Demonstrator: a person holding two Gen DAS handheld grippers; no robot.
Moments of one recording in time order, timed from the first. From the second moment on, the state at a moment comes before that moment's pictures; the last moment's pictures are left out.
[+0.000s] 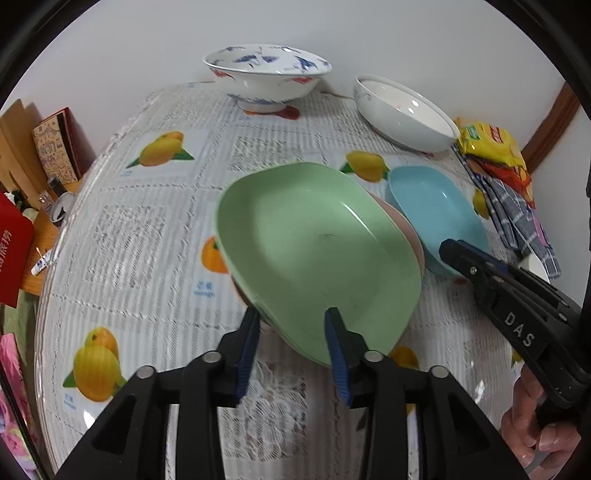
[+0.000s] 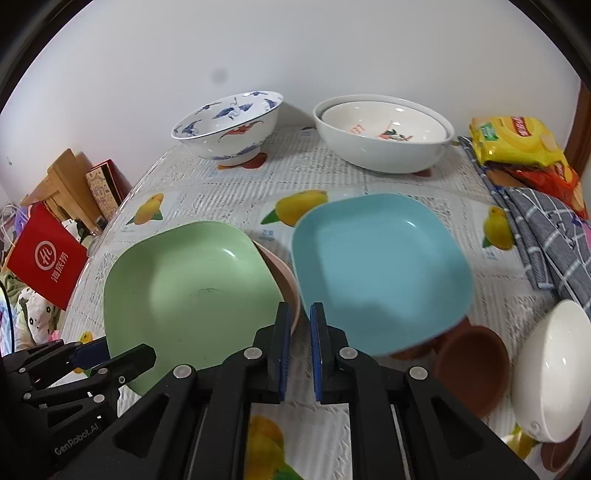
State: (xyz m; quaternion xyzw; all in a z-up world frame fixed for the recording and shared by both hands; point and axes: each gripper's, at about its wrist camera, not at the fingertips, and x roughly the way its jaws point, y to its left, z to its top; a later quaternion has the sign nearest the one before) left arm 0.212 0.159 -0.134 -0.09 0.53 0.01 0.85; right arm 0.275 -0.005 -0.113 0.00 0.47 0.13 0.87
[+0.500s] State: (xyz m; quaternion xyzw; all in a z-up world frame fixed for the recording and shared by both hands) left arm 0.172 0.139 -0.104 -0.07 0.50 0.02 0.86; right arm 0.222 -0.036 -0.090 0.00 0.45 0.13 0.88
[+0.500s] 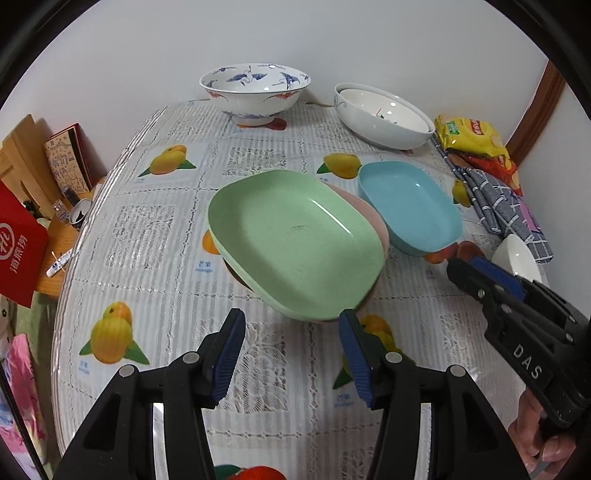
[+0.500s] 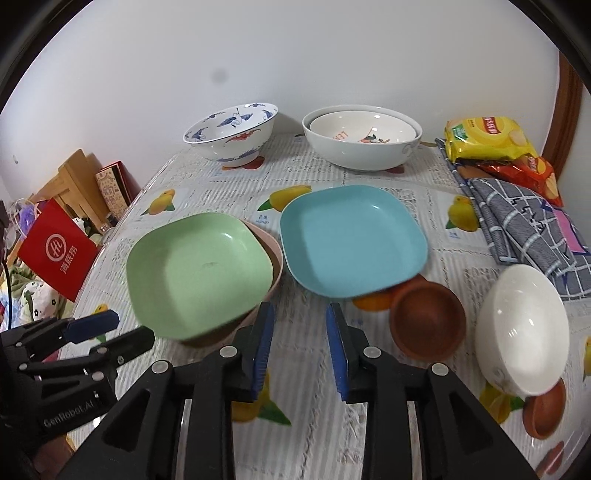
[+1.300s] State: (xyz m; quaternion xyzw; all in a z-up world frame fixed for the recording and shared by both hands) left arm 0.198 0.135 -0.136 -0.11 0.54 -0.01 0.83; right arm 0.215 -0.062 -0.109 0.00 0.47 0.11 0.87
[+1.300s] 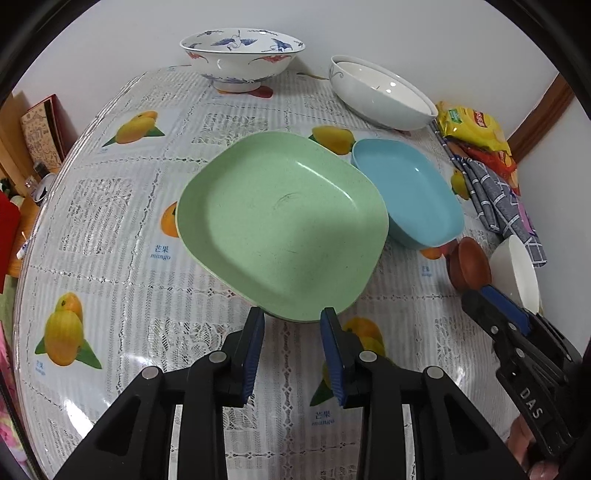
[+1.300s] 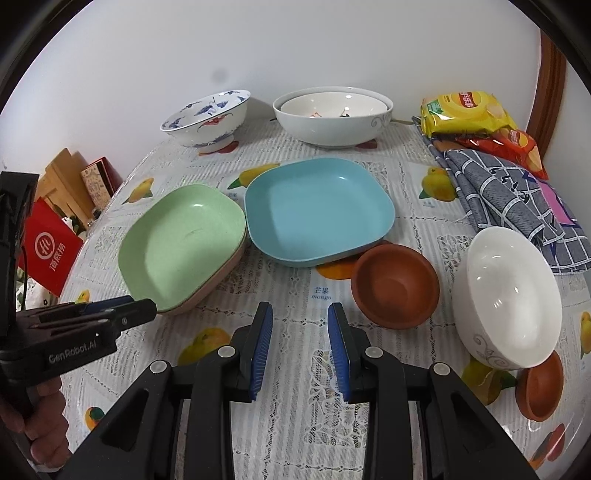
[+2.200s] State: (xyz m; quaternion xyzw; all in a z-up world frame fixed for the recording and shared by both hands) left arm 0.283 0.076 -0.081 0.01 0.46 0.04 0.89; right arm 0.284 -0.097 -0.054 0.01 0.41 0.08 0.91
